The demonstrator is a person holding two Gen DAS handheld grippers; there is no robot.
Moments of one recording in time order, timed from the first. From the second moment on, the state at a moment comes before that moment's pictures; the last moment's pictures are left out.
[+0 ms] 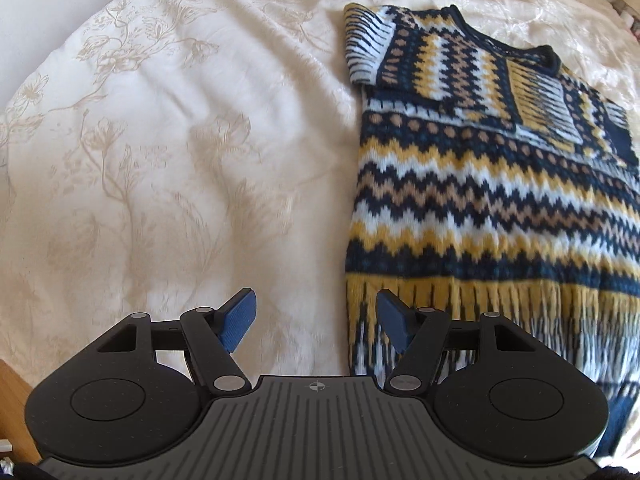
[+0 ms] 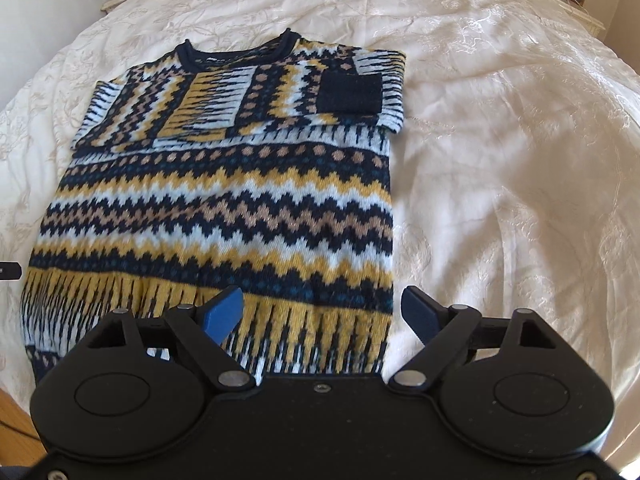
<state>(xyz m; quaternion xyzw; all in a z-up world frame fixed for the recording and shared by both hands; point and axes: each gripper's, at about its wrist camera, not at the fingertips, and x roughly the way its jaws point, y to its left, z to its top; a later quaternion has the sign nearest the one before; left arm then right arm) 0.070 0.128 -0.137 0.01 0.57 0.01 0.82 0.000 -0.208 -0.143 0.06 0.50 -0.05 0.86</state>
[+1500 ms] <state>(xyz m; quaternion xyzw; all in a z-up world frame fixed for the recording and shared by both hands) -0.028 0.078 -0.189 0.01 0.57 -0.08 0.82 -0.094 -0.207 -0.214 0.14 0.56 0.06 0.82</state>
